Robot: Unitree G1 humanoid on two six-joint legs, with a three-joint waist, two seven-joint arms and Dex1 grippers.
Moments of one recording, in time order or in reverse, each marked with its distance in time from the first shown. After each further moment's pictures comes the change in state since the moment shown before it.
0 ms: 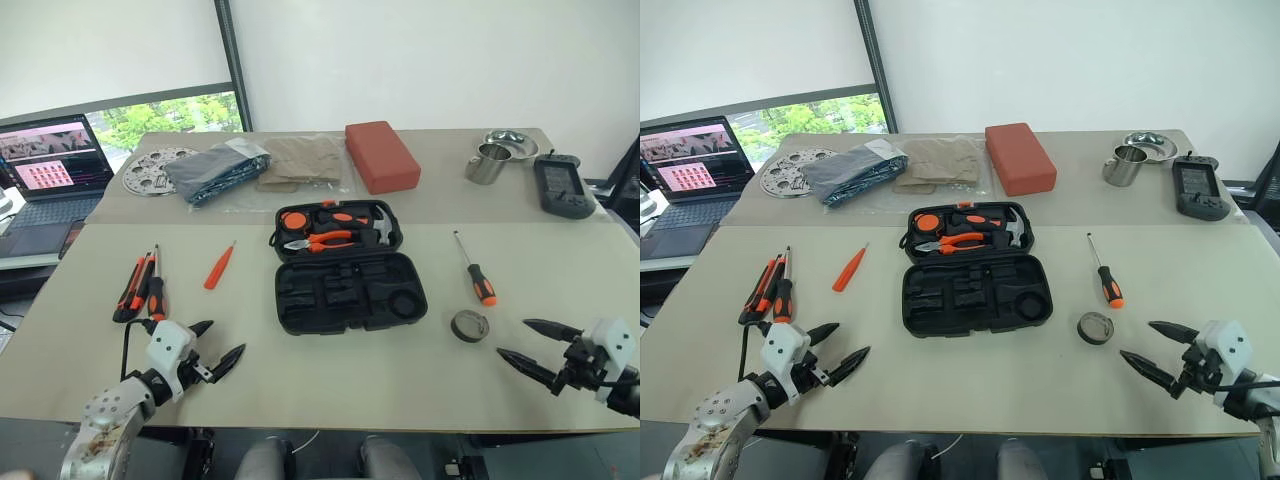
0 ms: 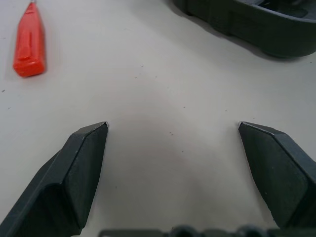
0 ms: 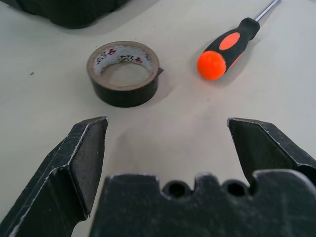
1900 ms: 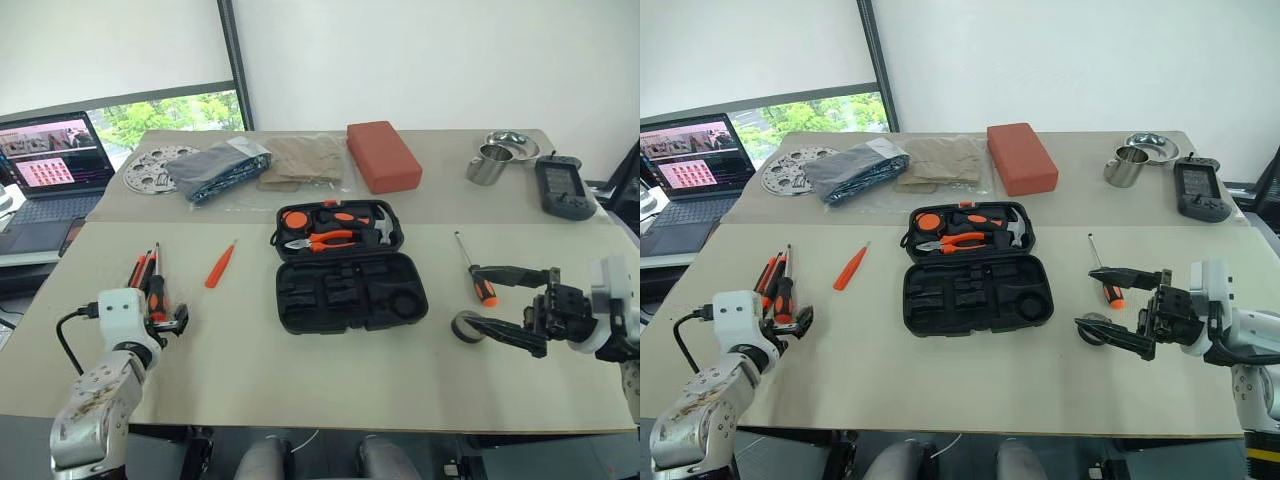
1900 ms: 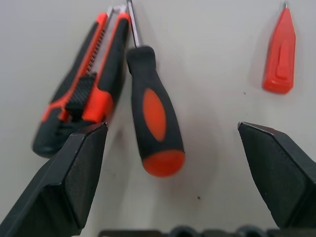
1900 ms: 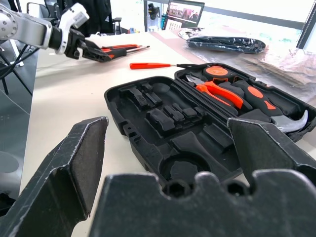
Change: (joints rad) left arm -0.137 -0.172 0.222 -0.212 -0.032 0.612 0.625; right arm -0.232 -0.022 0.050 -0.346 0.269 0.294 0.221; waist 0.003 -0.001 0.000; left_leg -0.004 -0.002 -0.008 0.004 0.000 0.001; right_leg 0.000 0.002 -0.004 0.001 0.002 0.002
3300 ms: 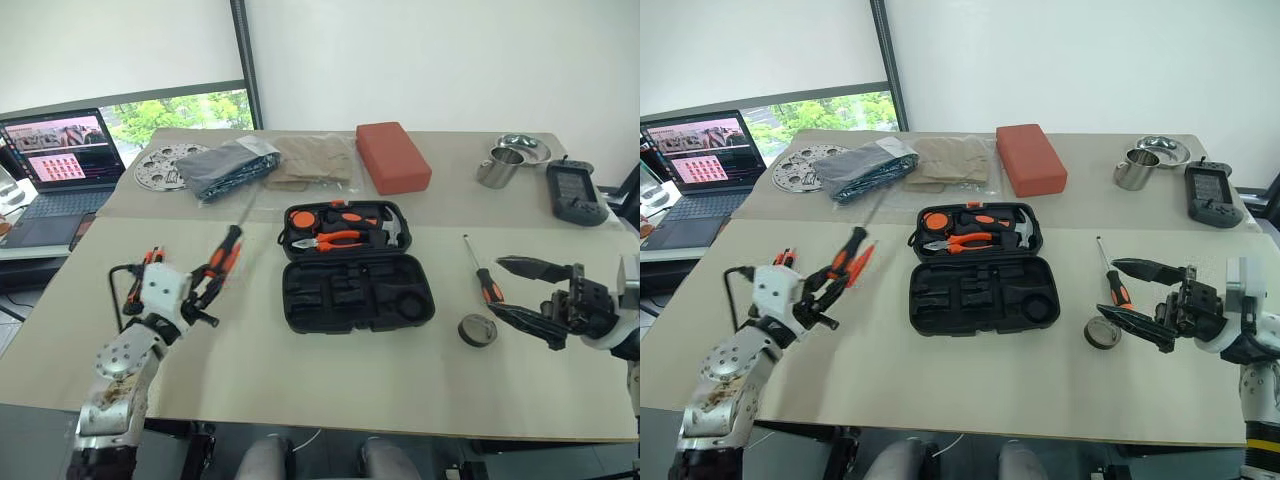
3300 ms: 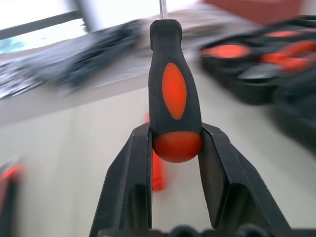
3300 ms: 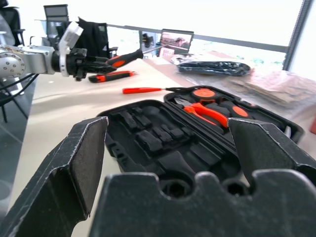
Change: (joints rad) left arm -0.144 0.153 -0.257 0.228 0.094 -0.656 -0.525; right arm -0.033 0.031 -0.075 0.210 0.026 -0.058 0.104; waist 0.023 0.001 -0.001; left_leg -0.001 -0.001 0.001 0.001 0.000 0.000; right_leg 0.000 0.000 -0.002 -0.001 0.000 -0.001
